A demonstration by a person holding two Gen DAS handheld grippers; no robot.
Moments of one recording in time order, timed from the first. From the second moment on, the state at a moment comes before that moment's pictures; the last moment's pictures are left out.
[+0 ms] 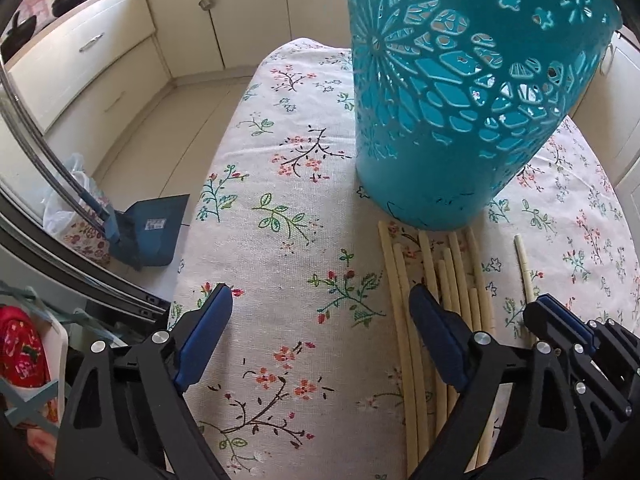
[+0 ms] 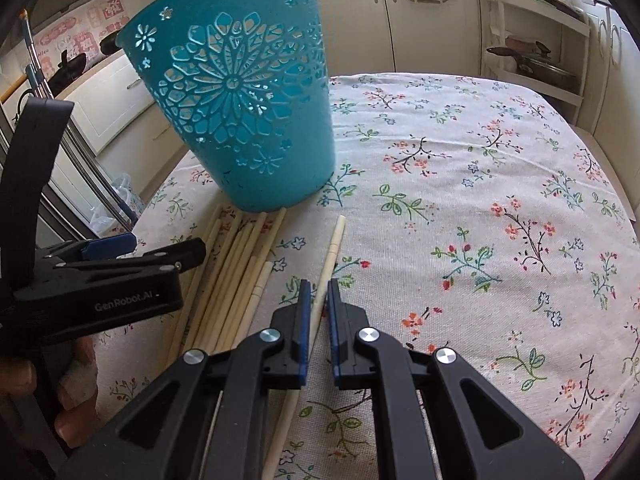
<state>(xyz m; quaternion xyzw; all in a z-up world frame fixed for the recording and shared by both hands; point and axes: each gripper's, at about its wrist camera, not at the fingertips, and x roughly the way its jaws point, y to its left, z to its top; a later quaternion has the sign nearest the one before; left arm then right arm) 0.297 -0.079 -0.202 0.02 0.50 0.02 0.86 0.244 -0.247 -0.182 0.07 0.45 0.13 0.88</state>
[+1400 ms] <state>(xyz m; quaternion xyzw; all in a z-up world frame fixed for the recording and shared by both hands) 0.284 -0.070 0.041 -0.07 0.23 -0.18 0.95 0.244 -0.247 -0.183 0.08 0.44 0.13 0.88</state>
